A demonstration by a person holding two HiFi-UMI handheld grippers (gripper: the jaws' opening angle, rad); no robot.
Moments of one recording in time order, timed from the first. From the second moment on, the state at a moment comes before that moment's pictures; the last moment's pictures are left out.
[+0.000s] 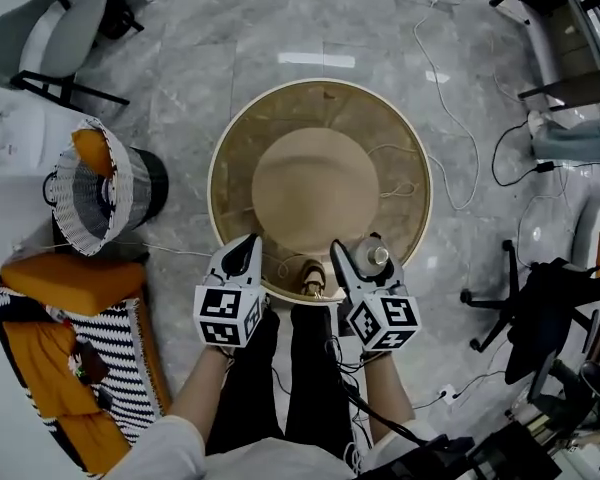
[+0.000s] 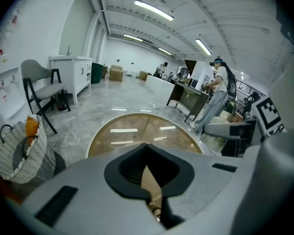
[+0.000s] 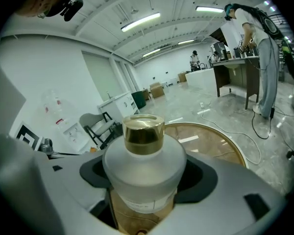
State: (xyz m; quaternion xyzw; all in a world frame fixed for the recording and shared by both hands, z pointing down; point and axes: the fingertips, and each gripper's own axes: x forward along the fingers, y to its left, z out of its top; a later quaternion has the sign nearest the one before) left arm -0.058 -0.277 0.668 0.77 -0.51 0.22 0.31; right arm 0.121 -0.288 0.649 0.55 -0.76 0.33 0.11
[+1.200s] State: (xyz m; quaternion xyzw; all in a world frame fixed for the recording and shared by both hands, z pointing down) left arm -0.067 -0.271 0.763 0.74 -0.52 0.24 0.36; right arm 0.113 -0.408 0.791 0.54 -0.77 0.27 0.21
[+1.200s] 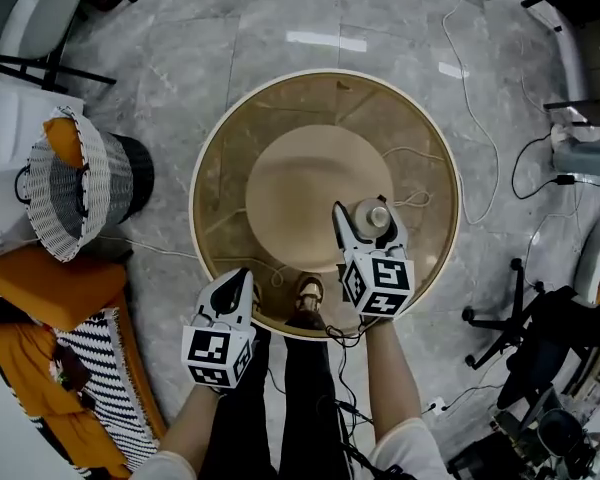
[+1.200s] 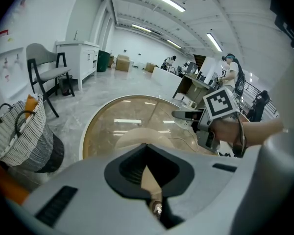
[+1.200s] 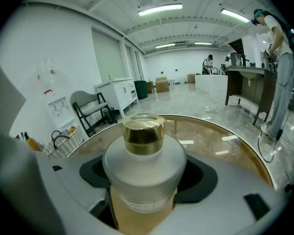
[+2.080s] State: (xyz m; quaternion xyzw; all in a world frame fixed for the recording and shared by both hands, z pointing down) left arm -0.067 -0.279 0.777 0.73 -0.52 0.24 0.37; right arm 0.113 -0.417 0.822 0.53 -0.78 0.23 0.23
